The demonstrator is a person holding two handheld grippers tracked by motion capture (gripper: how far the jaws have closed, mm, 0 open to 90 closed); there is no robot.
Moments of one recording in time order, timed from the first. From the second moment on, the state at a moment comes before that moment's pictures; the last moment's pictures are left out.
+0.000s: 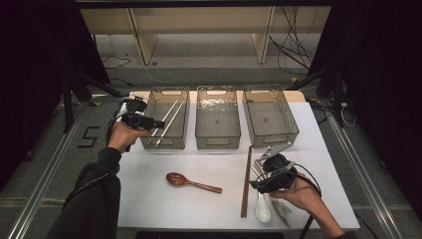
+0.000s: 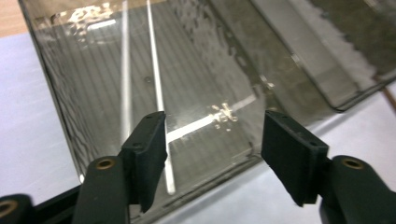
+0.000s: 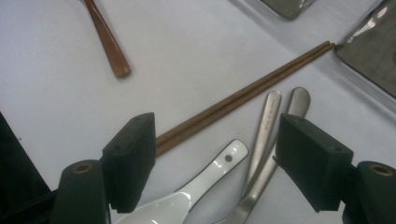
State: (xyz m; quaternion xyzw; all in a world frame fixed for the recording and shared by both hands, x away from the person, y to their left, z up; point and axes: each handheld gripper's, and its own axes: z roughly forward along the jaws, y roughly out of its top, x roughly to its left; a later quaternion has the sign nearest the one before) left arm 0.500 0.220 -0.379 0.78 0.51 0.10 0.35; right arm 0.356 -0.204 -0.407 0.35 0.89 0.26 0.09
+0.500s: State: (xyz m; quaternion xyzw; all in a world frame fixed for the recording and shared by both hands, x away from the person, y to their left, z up) left arm 0.434 0.211 -0.368 0.80 0.46 0.11 0.39; right arm 0.360 -0.190 -0.412 0.37 0.89 0.24 0.09
